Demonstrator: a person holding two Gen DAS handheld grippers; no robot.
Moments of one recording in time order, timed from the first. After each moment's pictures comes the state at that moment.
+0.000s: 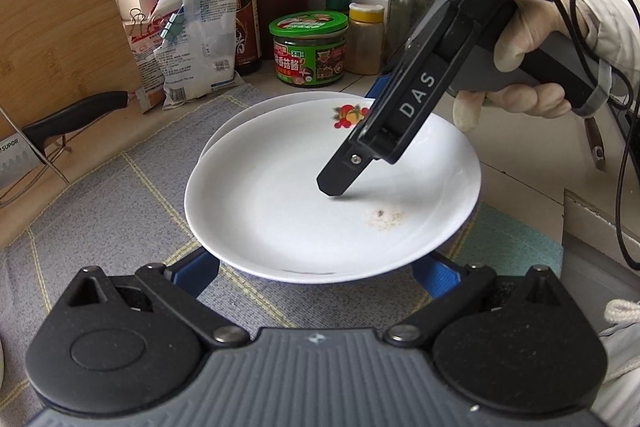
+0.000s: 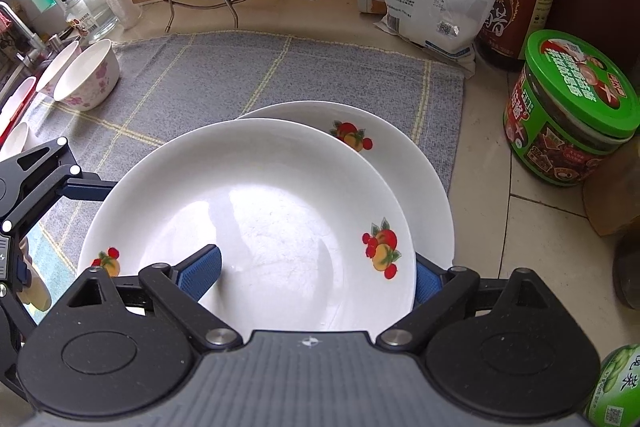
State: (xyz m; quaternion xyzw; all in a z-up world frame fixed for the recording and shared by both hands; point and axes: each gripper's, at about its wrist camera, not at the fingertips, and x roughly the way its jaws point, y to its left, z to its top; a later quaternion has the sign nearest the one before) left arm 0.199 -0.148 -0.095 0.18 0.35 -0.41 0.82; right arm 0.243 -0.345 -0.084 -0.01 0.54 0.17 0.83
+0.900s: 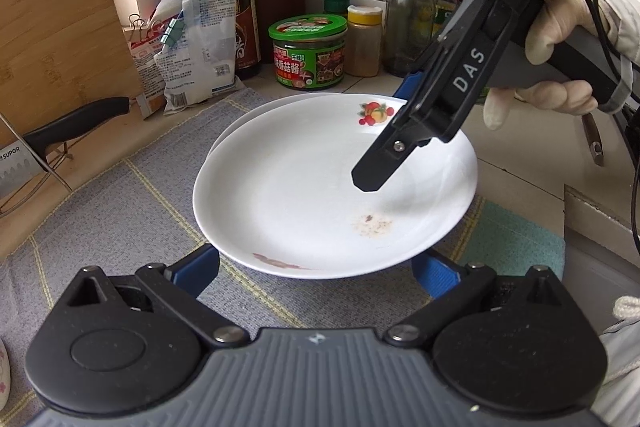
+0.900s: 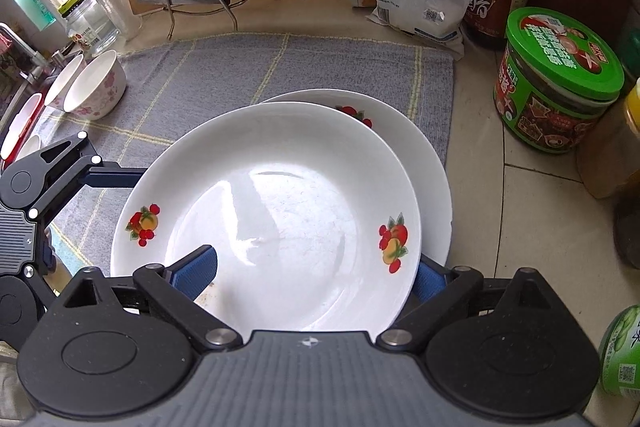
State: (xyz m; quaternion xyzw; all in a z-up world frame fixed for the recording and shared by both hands) left arm 0.202 -0.143 -0.091 0.19 0.34 -0.42 0.82; right arm 0.227 -0.356 -0.076 0.04 0.54 0.17 0.82
